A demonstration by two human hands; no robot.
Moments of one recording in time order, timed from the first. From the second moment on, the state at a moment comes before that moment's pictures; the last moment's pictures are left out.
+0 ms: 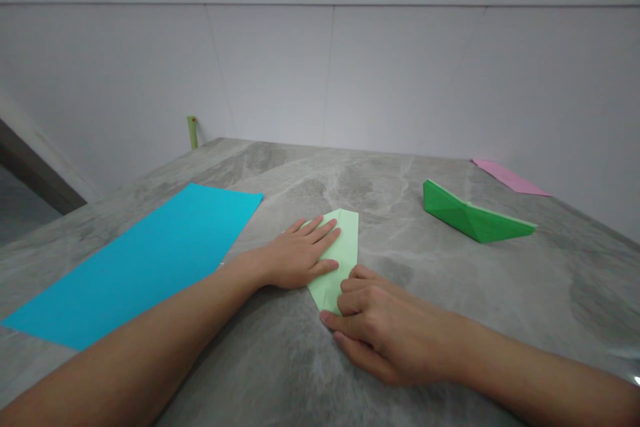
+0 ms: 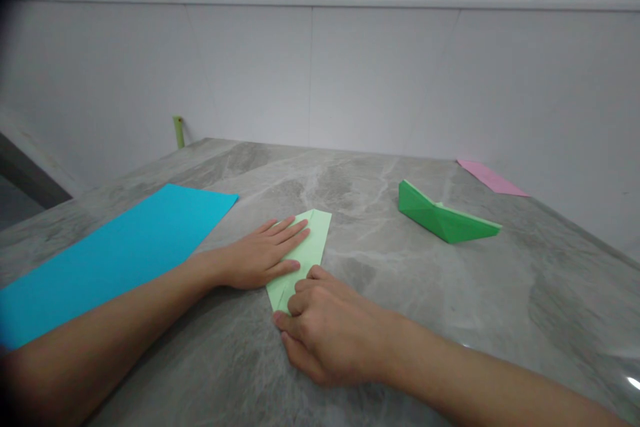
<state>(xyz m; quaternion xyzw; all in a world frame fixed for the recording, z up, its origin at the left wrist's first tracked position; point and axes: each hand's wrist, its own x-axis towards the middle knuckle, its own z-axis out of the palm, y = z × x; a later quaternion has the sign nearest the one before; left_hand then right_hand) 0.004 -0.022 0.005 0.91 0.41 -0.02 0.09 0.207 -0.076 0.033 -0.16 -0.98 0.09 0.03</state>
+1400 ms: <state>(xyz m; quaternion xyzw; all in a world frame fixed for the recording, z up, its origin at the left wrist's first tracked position) 0.006 -0.028 0.009 0.89 0.45 -0.01 0.09 0.242 -0.006 0.003 -0.44 -0.84 0.18 0.28</state>
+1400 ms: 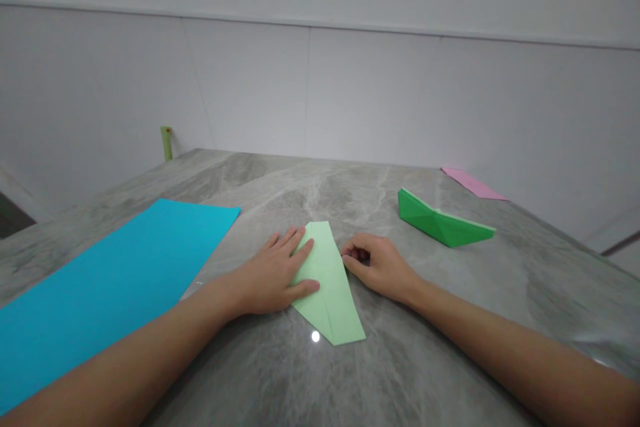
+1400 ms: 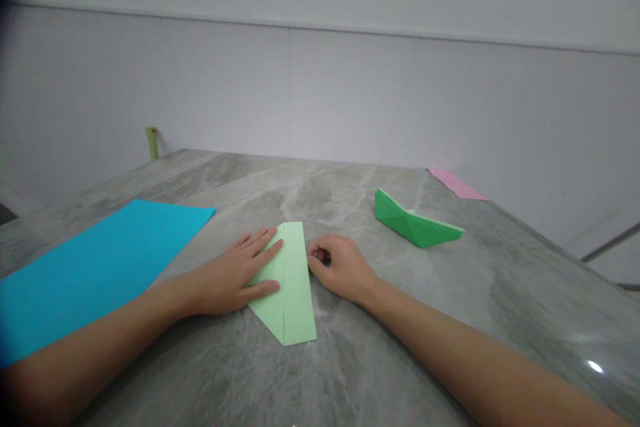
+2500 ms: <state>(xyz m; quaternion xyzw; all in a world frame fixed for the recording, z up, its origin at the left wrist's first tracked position) 0.011 -0.032 0.012 0.91 0.40 -0.01 0.10 0.237 -0.010 0.000 -0.41 -0.69 0.41 0.43</state>
